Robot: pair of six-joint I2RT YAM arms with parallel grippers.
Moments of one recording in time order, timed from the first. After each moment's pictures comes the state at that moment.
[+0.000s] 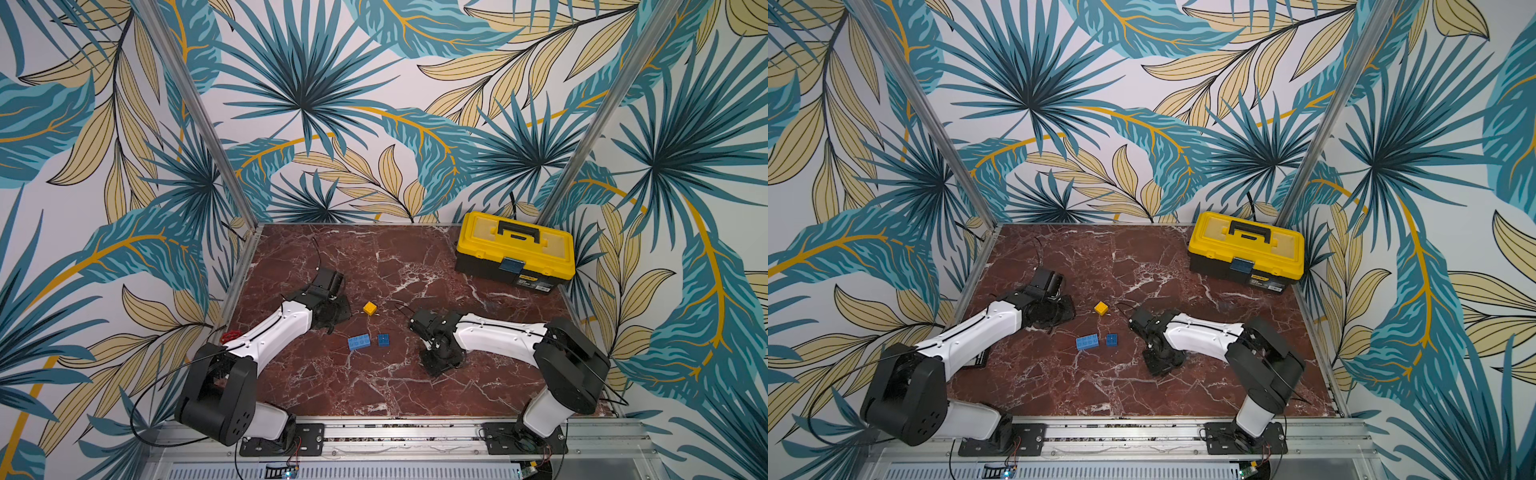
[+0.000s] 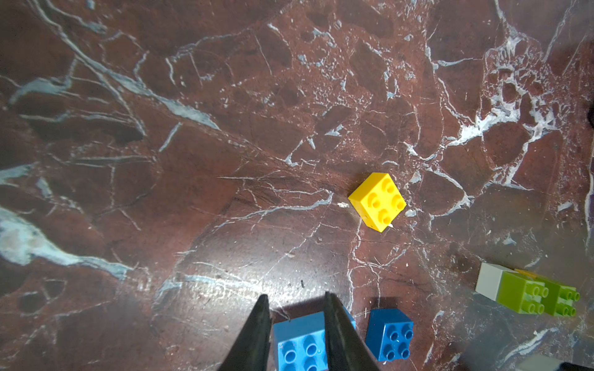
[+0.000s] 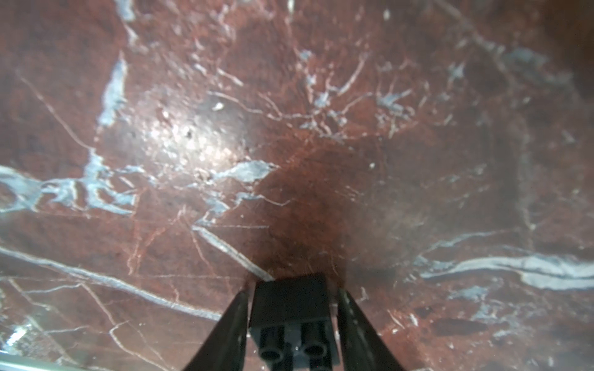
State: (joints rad) left arm -0.35 1.43 0.90 -0.54 0.05 -0.69; right arm 0.83 1.67 0.96 -0.84 0.01 0.48
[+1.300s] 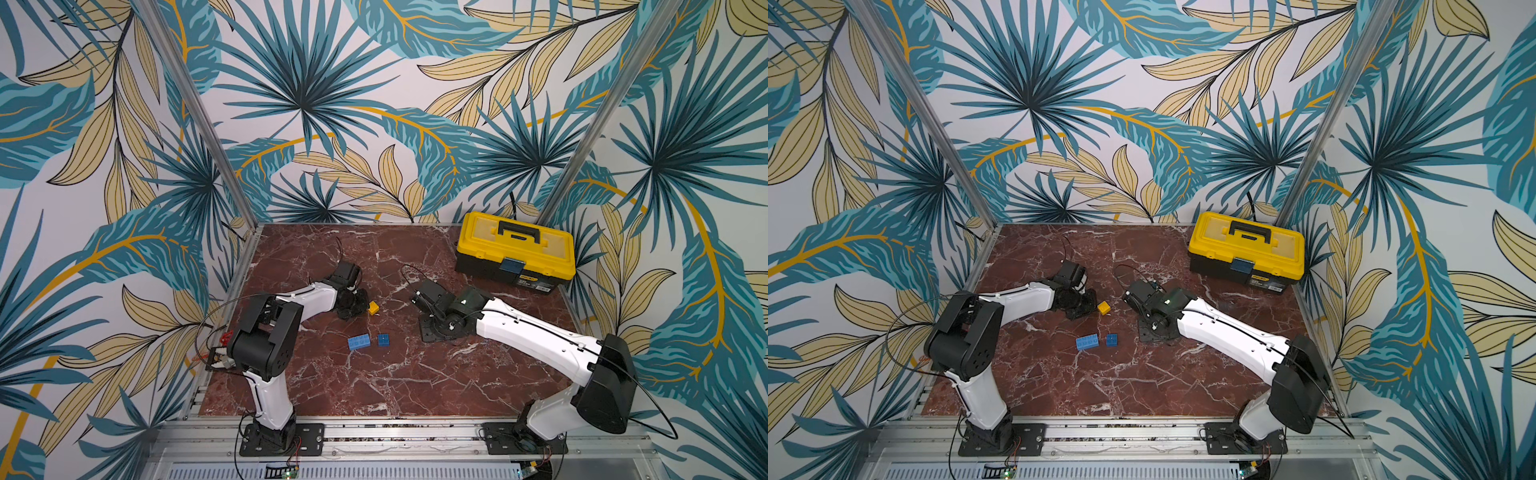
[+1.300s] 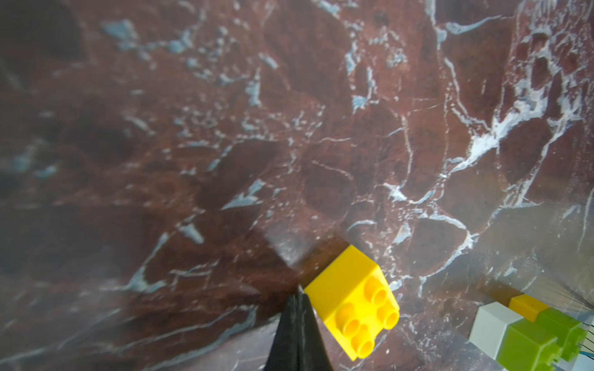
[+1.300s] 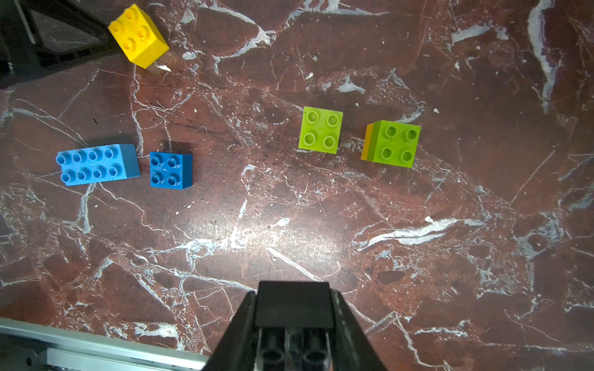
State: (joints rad) left arm -0.37 1.84 1.08 -0.36 0.24 -0.67; right arm 0.85 1.52 1.28 -1.04 0.20 0.72
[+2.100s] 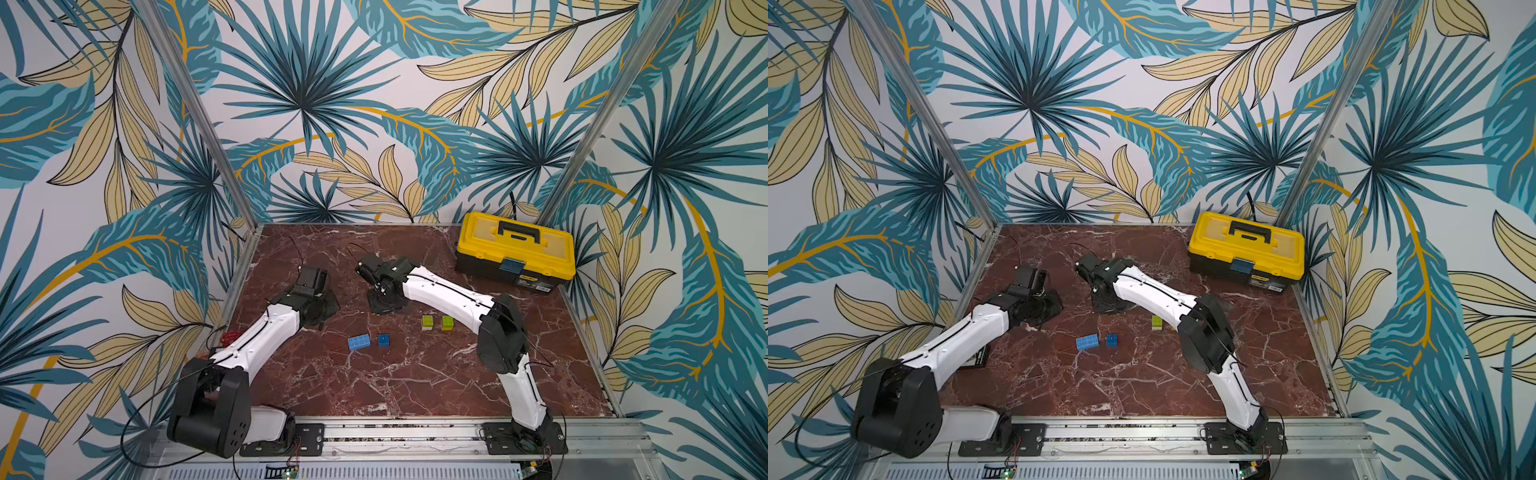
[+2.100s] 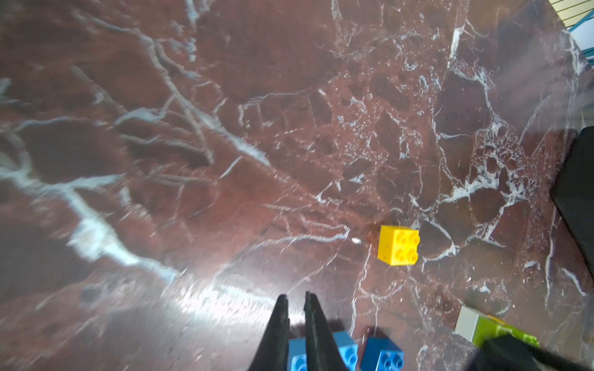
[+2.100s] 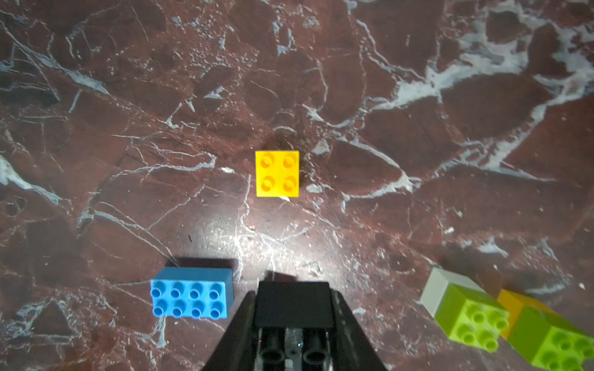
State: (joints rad) left arm -0.25 1.33 0.86 -0.54 0.04 -0.75; right arm 0.85 2.20 2.00 -1.09 0.16 0.58
